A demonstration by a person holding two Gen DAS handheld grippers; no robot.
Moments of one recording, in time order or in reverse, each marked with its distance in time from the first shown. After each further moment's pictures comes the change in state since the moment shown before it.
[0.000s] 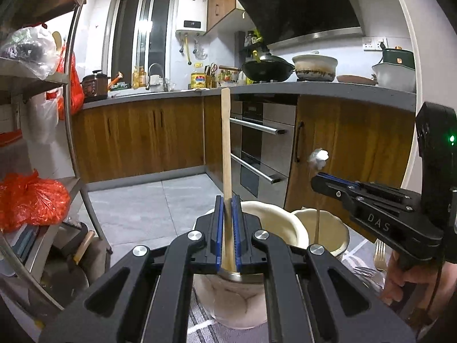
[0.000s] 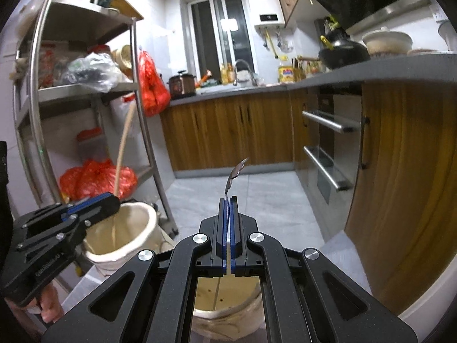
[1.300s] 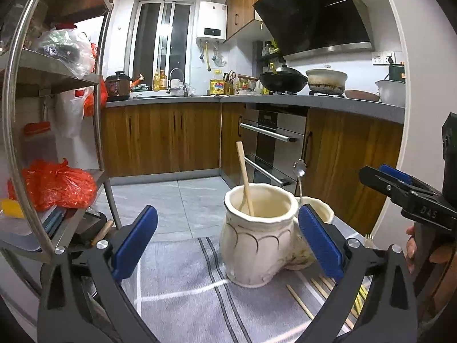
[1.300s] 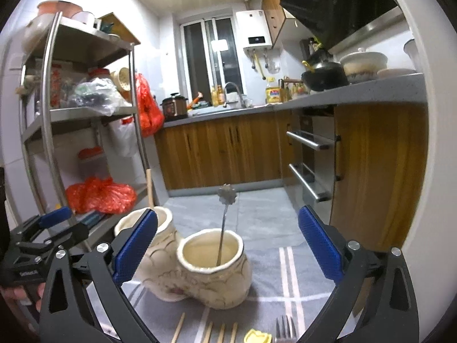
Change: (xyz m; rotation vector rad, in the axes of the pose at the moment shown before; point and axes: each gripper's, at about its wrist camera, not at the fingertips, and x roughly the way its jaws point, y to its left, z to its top) left arm -0.090 0.010 -0.018 -0.051 -0.036 0.075; right arm -0.095 -0.003 -0.005 0.010 -0.115 -0.028
